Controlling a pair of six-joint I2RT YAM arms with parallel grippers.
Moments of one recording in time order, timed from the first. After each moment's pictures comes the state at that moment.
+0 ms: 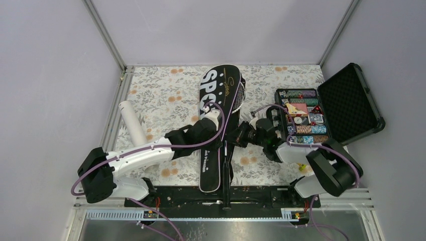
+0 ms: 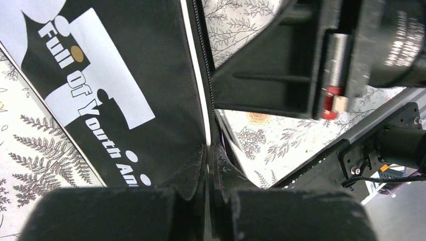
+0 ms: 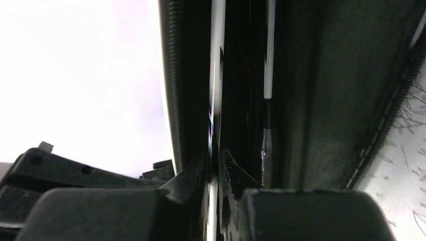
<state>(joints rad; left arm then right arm) -1.00 1.31 0.89 -0.31 -0.12 -0.63 0.60 1.39 0.40 0.58 -0.39 1.26</state>
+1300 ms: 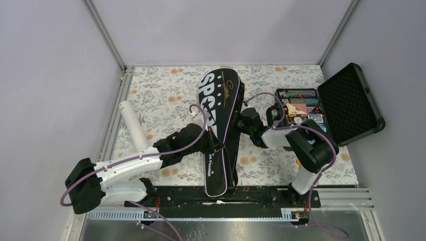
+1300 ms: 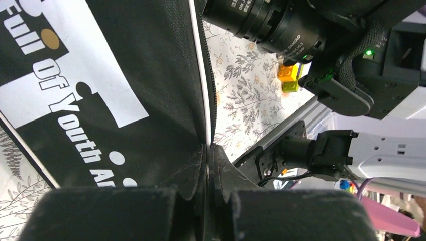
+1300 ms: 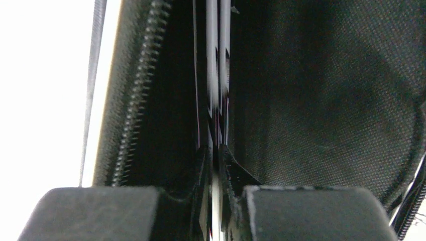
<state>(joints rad) -0.98 1.13 0.70 -0.08 0.00 -0.91 0.60 1.73 0.69 0.55 -0.19 1.04</state>
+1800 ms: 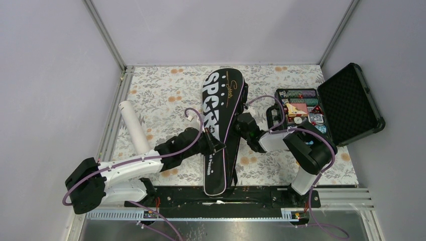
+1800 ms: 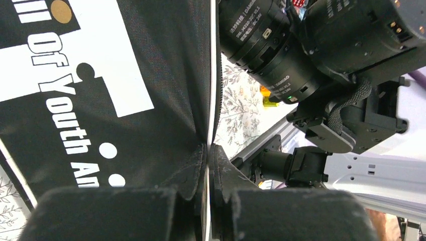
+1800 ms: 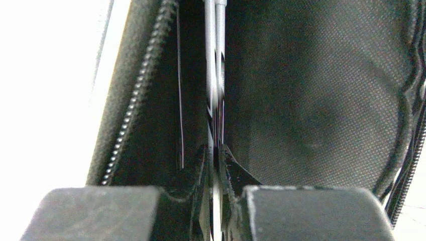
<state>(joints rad) -0.97 1.13 0.57 0.11 -0.01 -1.07 0.68 1.73 0.66 0.58 0.07 1.01</state>
